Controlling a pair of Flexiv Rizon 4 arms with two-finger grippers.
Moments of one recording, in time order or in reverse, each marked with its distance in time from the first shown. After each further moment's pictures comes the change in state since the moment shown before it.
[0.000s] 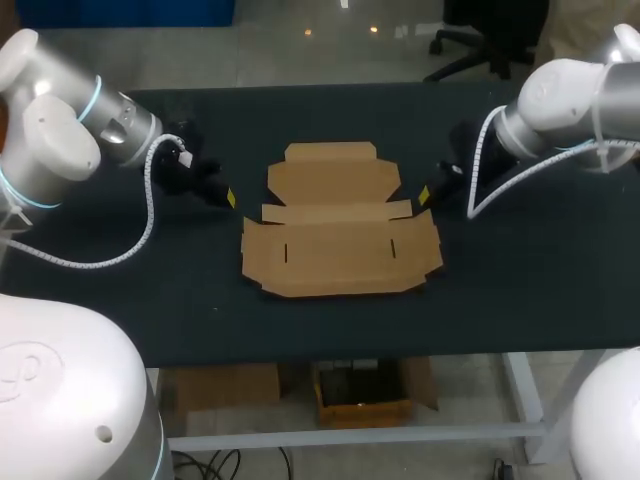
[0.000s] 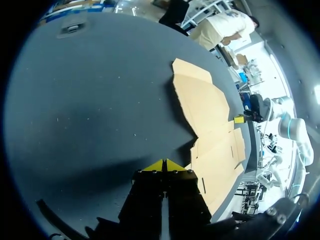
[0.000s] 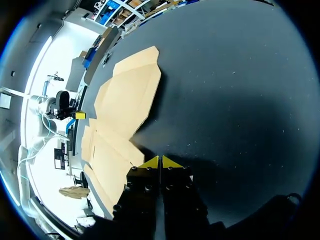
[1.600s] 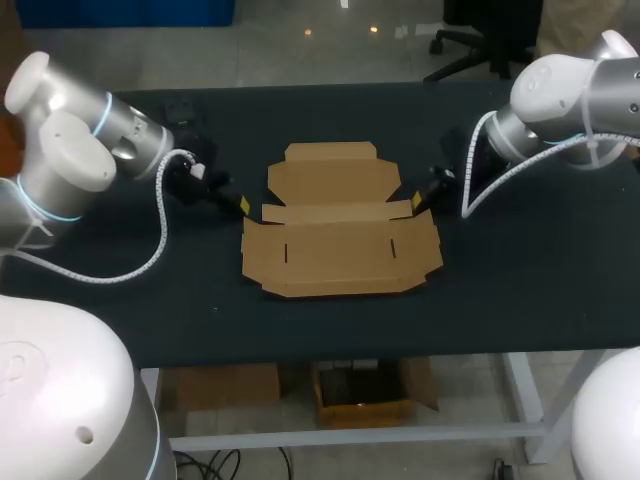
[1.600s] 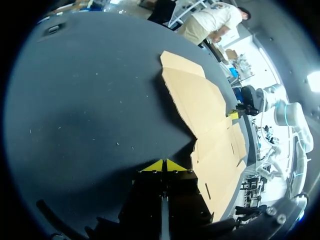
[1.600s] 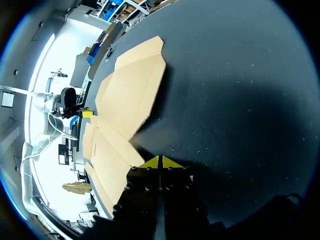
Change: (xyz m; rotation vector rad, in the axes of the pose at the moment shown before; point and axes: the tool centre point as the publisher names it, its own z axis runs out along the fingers) left arm 0.005 -0.002 0.034 0.012 0.066 0.087; right arm 0.004 0.000 0.019 0.040 0.048 -0.012
